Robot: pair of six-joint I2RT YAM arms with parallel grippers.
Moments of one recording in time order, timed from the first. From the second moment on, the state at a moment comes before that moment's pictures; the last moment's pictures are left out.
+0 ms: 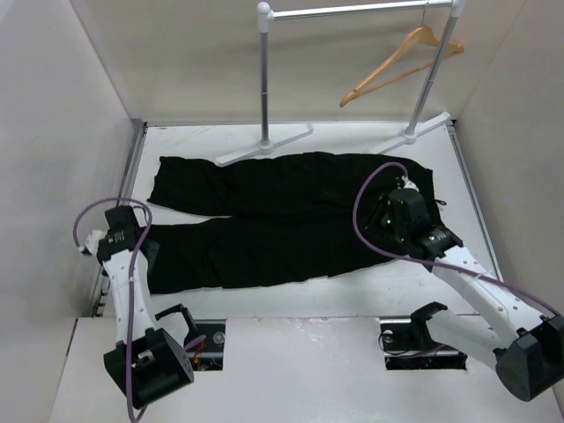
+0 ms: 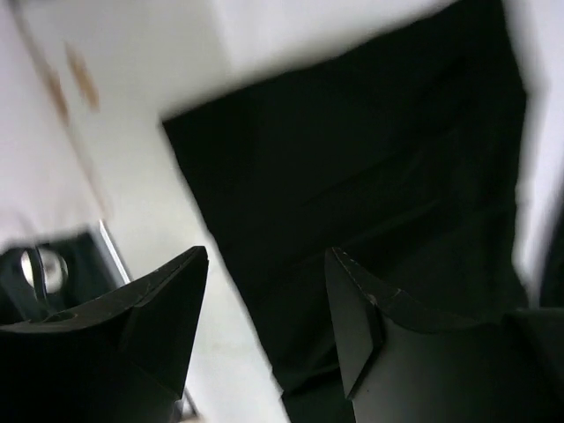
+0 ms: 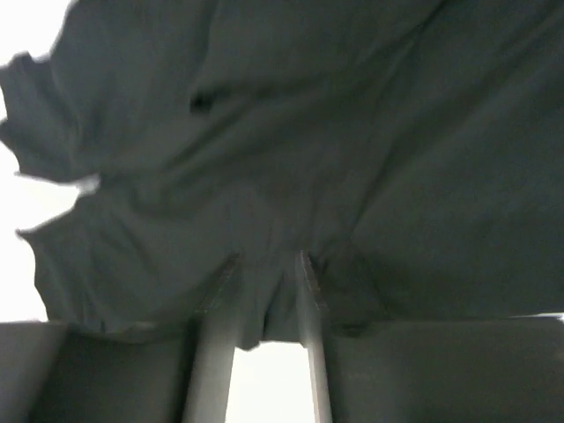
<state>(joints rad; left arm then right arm) 0.42 0.96 0.79 -1.00 -0.34 -0.87 0.42 0.98 0.72 -0.39 0.05 0.83</state>
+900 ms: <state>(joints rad) 0.47 0.95 0.46 -0.98 -0.27 -1.18 0.26 0.84 0.60 -0.49 -0.12 0.78</state>
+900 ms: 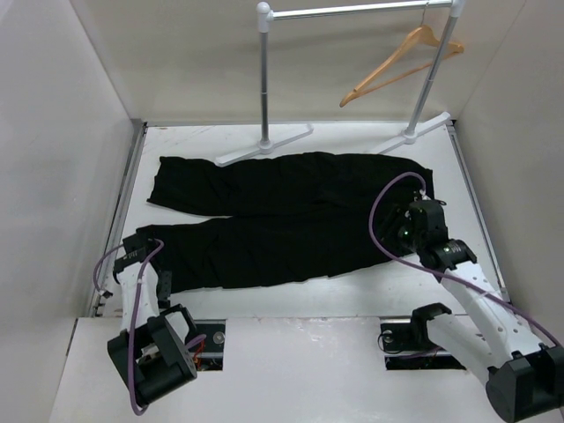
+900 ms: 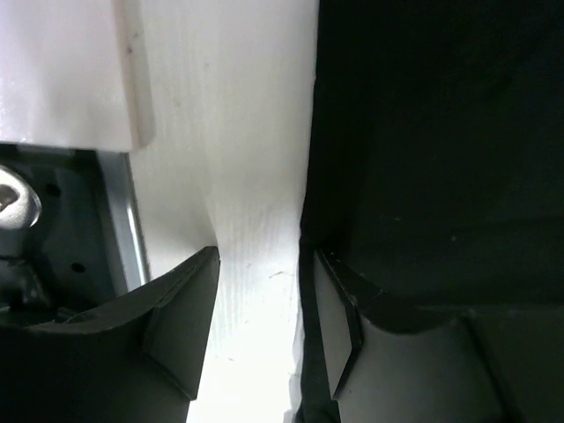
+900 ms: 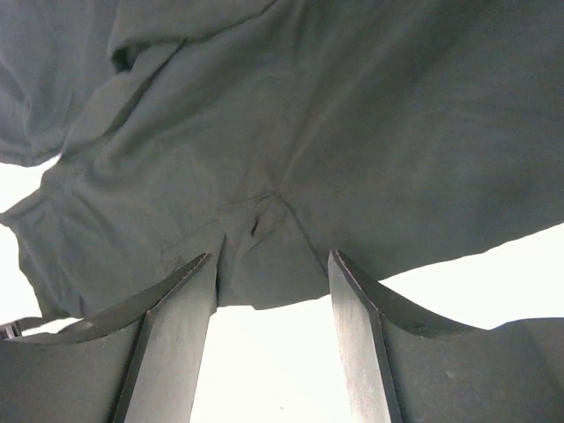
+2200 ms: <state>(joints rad) 0.34 1.03 0.70 -0.90 -0.45 -0.94 -0.28 1.19 0.54 -0.36 0.11 0.94</state>
